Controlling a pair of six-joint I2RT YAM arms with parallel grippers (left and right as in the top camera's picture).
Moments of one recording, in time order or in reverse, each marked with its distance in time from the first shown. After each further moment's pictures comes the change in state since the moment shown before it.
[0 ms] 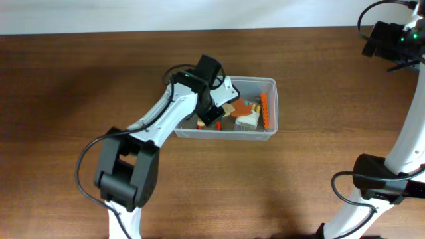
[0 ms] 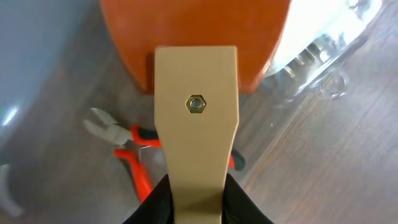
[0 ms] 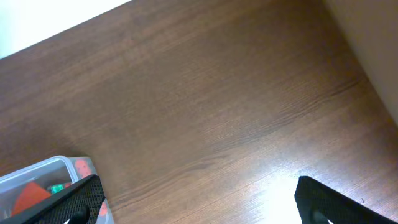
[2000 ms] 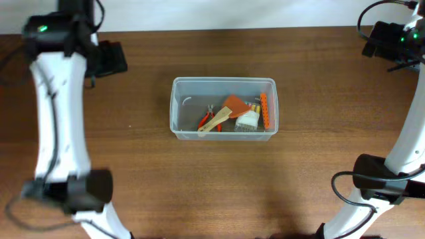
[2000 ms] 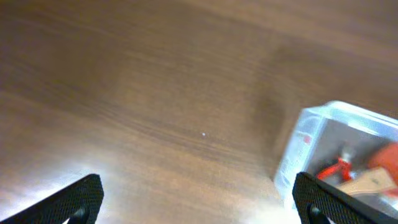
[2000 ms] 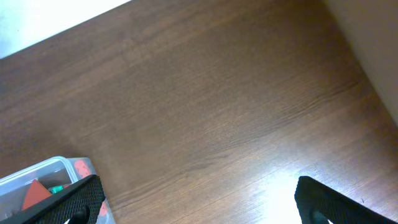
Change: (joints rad) left arm 0.498 -0.155 0.737 -0.737 -0.367 -0.752; right arm 0.000 0.000 0.000 0.000 0.000 0.000
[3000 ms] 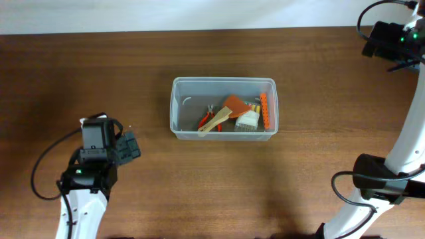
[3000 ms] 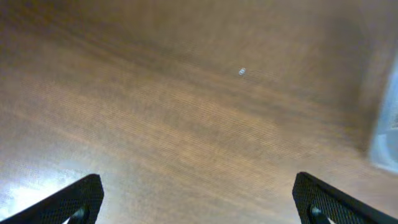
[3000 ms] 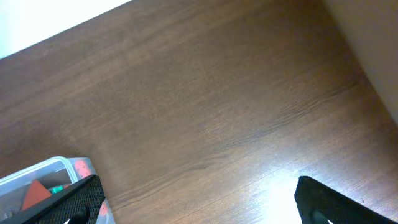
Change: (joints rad) left arm 0.000 -0.865 -1.618 0.927 -0.078 -0.012; right arm 0.000 0.000 0.000 0.000 0.000 0.000
